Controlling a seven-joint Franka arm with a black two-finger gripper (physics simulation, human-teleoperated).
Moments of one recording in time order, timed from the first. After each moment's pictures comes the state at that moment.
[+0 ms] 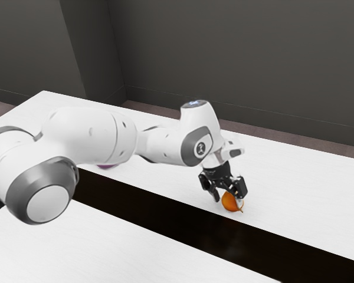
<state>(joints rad) -0.43 0.73 0.09 -1.47 -0.42 2.24 0.03</state>
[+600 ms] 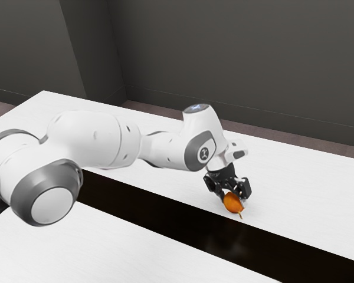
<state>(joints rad) -0.42 0.76 0.07 -1.45 -0.41 2.32 0.01</state>
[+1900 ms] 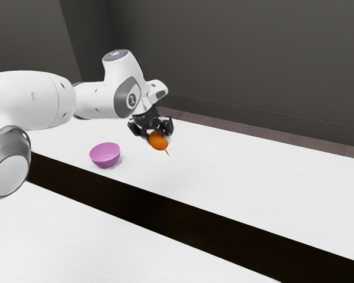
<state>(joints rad) -0.44 0.46 0.47 -1.67 -0.37 2.32 -0.07</state>
